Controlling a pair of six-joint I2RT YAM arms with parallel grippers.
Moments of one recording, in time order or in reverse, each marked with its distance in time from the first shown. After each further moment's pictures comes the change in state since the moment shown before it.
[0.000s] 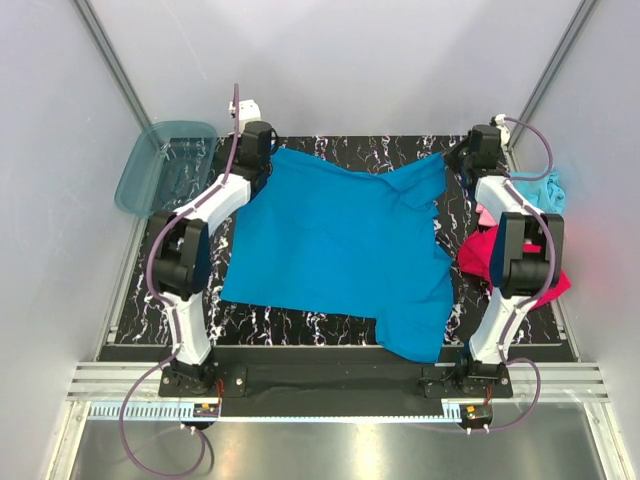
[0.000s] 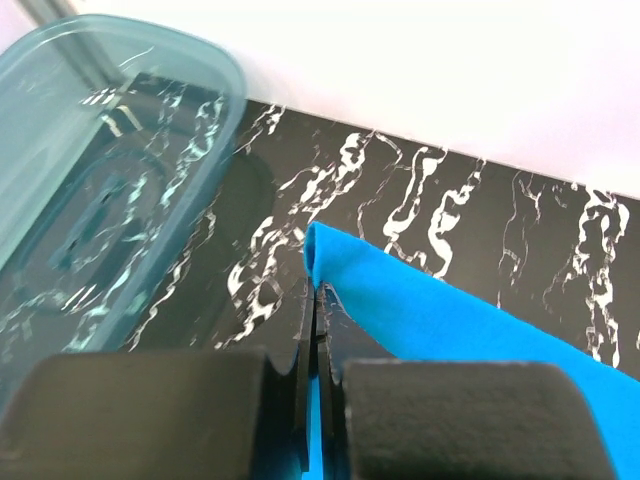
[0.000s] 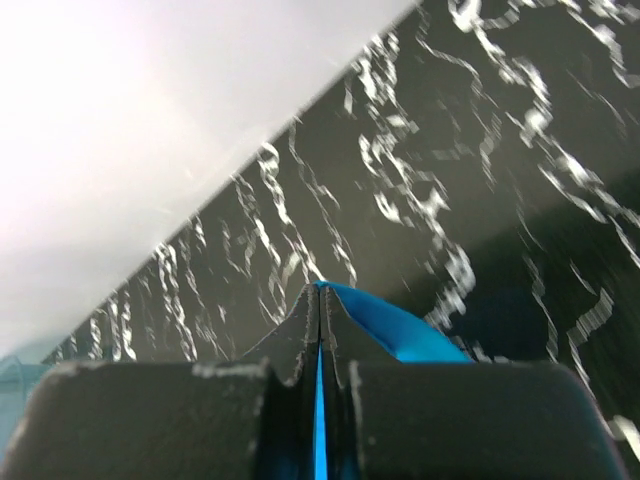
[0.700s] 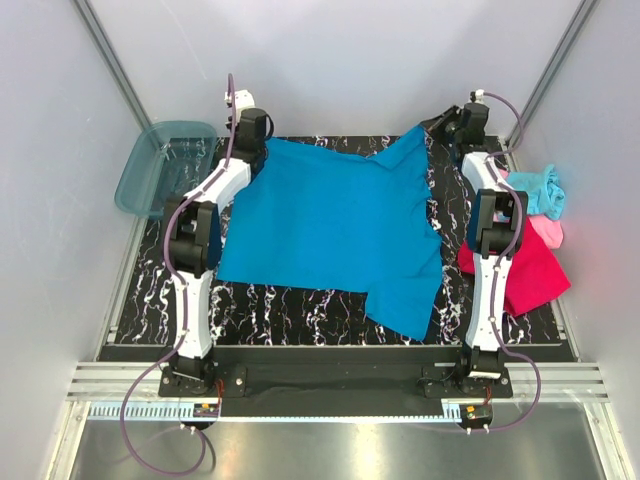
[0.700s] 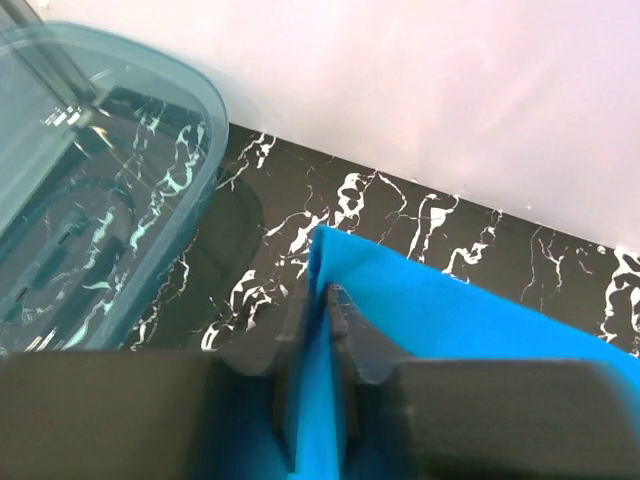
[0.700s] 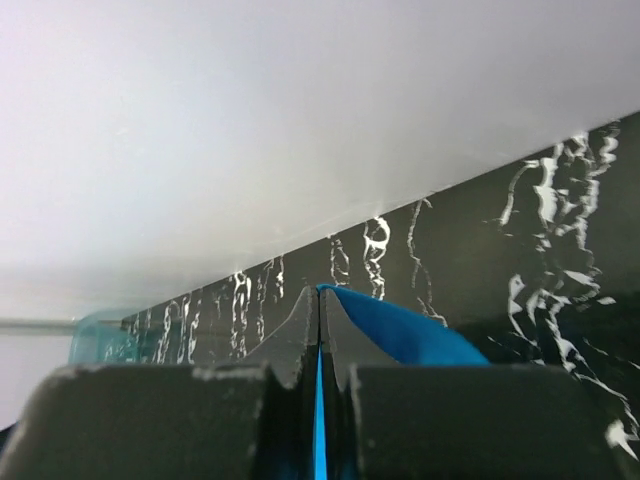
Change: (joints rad) left arm 0.072 0.261 0.315 -0.062 0.044 -0.021; right arm -0.018 0.582 0.720 0.007 -0.313 0.037
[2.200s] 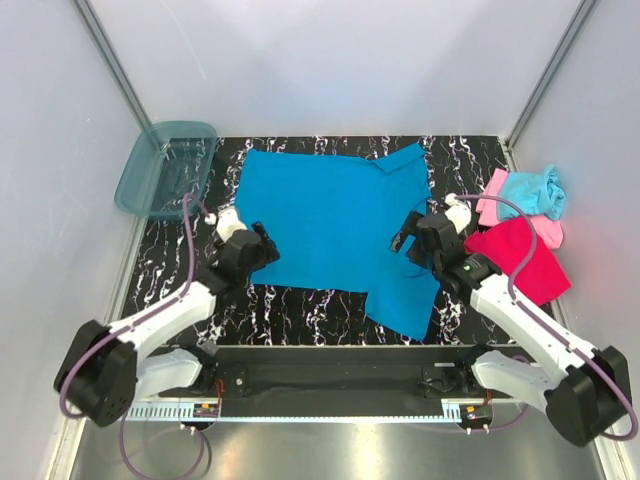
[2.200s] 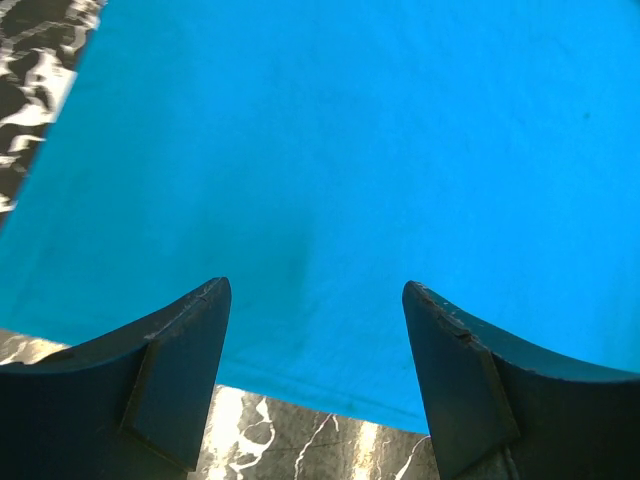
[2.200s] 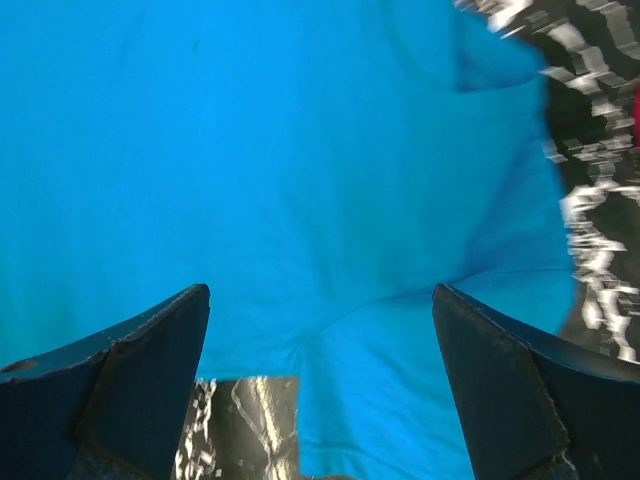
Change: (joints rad) left arm -0.315 -1.049 -1.281 -0.032 0.151 -0.542; right arm 0.588 -1.422 -1.365 -0.477 0.657 0.010
